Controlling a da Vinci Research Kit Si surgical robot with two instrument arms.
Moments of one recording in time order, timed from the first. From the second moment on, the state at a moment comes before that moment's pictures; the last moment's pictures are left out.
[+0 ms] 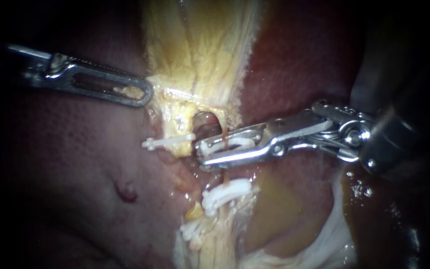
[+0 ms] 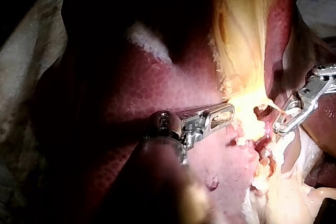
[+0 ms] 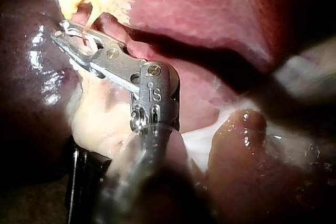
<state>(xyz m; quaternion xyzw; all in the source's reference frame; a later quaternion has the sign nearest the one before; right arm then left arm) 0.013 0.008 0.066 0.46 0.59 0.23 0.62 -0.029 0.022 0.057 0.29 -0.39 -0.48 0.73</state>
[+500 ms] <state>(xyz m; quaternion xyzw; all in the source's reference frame) 0.012 0.008 0.067 0.48 0.56 0.25 0.63 -0.029 0.022 0.057 0.29 -0.39 -0.48 0.73</state>
